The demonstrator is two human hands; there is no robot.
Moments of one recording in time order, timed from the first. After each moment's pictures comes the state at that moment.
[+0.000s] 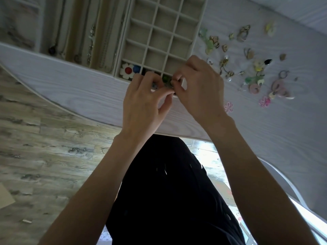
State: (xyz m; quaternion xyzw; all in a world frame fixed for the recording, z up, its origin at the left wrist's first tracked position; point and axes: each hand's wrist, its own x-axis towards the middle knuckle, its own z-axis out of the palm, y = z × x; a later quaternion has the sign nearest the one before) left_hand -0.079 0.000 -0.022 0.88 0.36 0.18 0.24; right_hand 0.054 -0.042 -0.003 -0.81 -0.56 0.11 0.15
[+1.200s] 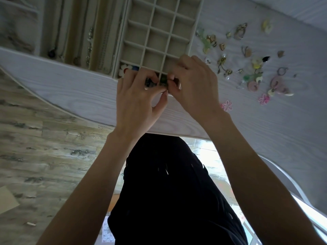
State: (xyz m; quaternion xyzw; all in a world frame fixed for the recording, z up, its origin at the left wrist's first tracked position) left_hand -0.086 0.009 -0.025 0.89 0.37 0.18 0.21; right_hand 0.053 -0.036 -0.008 -0.79 -0.59 0.07 0.14
